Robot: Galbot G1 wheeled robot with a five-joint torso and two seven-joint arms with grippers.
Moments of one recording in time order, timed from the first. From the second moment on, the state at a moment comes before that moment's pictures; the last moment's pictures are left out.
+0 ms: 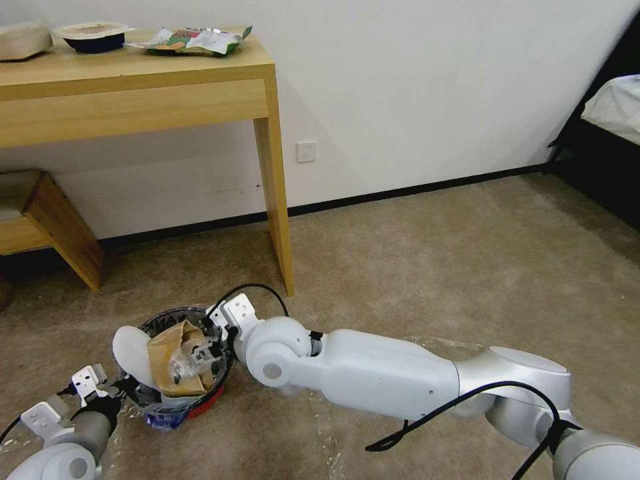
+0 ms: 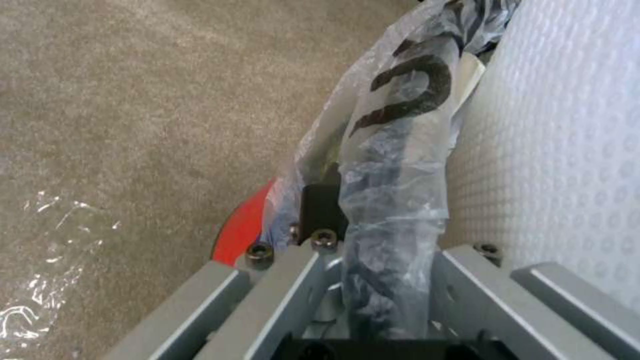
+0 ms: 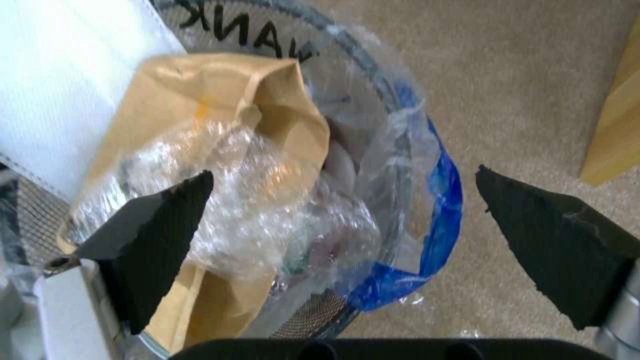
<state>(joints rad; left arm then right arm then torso) 1.53 -1.48 -1.03 -2.03 -0.71 0.62 -0.07 -0.22 1.38 -0.84 1.72 1.36 -0.64 0.76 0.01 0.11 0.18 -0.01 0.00</state>
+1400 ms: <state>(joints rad) 1.54 -1.47 -1.05 -2.03 -0.73 0.63 -0.08 -0.23 1.33 -0.40 1.86 1.21 -0.52 0.59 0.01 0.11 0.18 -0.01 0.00</state>
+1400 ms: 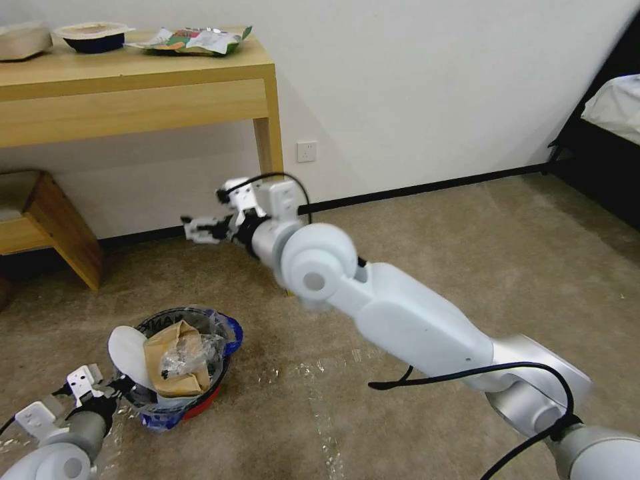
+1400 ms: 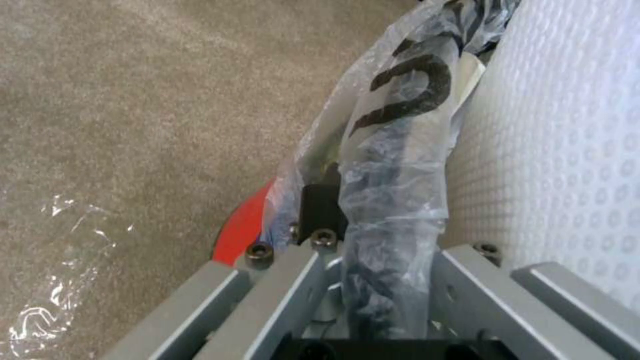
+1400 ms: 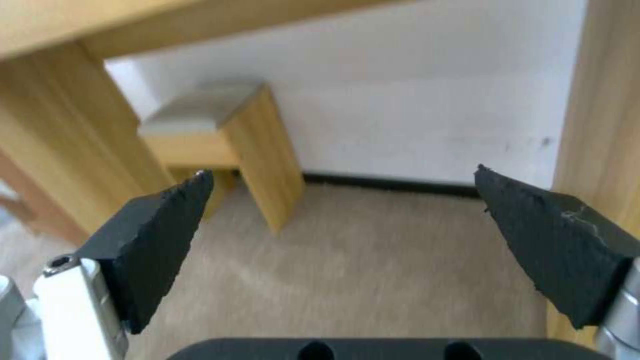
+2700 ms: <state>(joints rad) 1.60 -1.49 -1.10 -2.11 -0.78 0.63 -0.09 -0.70 0.97 0.22 2.05 0.87 -0.07 0.16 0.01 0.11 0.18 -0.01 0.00</state>
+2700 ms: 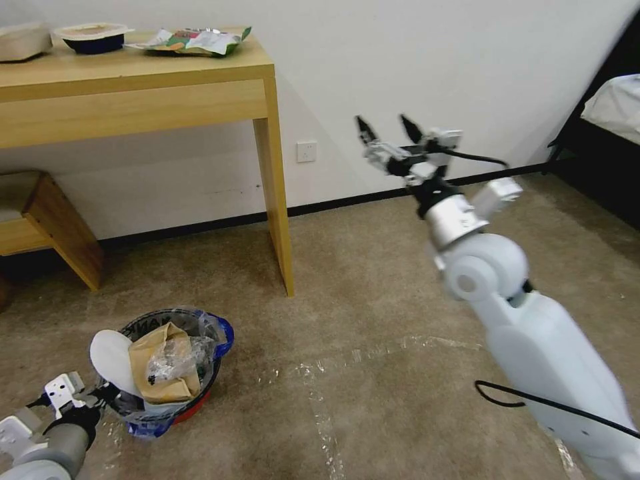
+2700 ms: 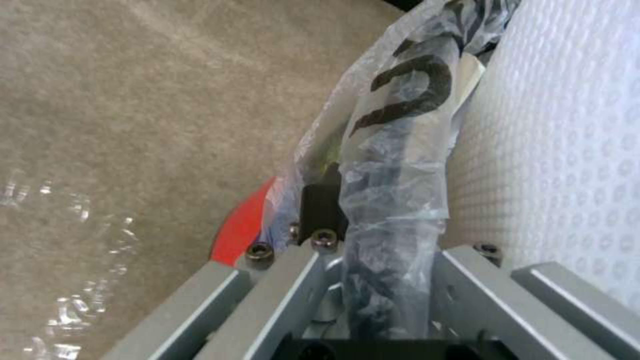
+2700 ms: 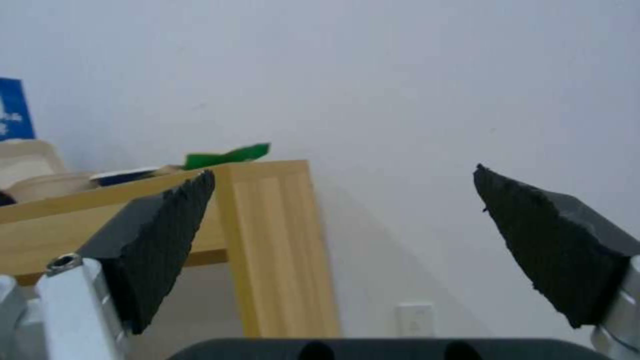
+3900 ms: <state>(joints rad) 1.53 -1.49 -1.08 -1.85 -0.99 0.58 -0.02 -0.89 0.94 0.35 2.10 0.86 -0.06 0.17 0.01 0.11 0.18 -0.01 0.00</state>
